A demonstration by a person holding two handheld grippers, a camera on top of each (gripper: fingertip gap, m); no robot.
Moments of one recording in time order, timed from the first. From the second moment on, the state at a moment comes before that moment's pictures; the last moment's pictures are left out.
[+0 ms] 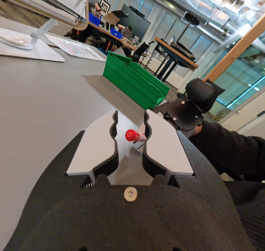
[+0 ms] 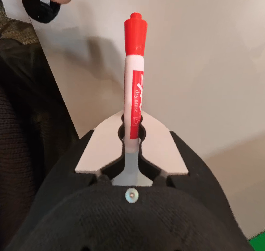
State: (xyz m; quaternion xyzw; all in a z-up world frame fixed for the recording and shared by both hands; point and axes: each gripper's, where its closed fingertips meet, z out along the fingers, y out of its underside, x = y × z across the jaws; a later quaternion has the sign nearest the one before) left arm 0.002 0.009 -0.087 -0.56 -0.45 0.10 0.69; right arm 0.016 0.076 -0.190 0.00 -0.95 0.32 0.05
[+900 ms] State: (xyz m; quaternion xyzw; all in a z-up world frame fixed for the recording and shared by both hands) left arm 0.102 -0.357 -0.085 -0.45 -0.72 0.37 0.38; right arm 0.023 0.049 -0.191 0.03 -0.94 0.35 0.02
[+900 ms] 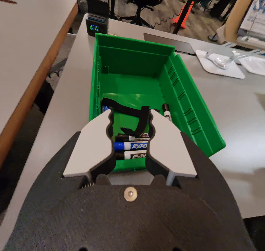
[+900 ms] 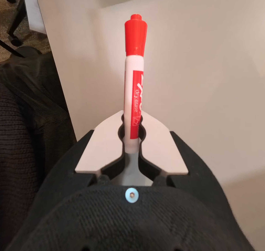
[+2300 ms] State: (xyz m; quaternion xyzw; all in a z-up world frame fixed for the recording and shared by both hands) left arm 0.014 -0.286 -0.080 -0.50 -0.67 0.22 0.51; right arm 0.022 0.089 -0.187 -0.04 -0.93 0.36 0.06
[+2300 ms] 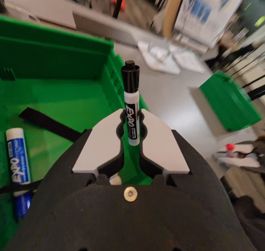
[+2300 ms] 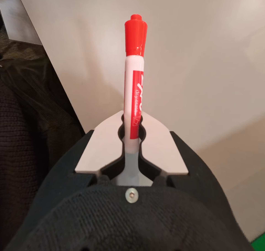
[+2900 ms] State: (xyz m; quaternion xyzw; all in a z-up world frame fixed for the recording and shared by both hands) left arm 0.026 -0.036 0.015 -0.38 -0.40 0.08 0.83; right arm 0.030 0.068 -0.184 -0.04 -0.92 0.38 0.00
